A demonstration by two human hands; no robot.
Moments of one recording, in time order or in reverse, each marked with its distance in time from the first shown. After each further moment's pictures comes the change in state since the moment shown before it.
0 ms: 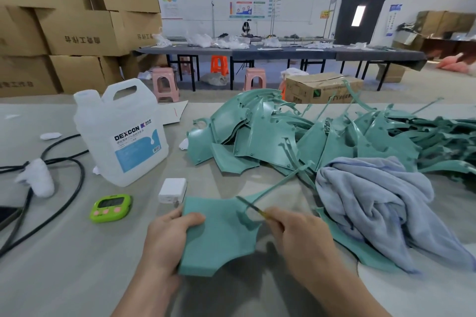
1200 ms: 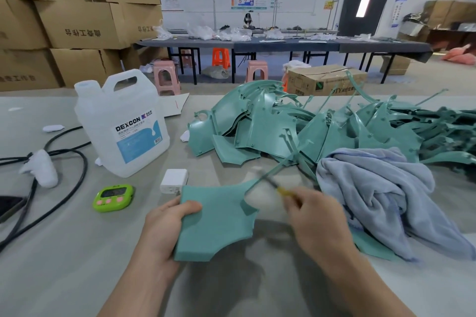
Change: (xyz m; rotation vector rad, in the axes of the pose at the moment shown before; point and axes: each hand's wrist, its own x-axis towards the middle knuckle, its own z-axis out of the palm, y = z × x) left_hand -0.001 0.003 -0.009 -0.045 -0.059 -0.055; right_hand 0.007 0.014 -0.009 0.045 0.071 0.208
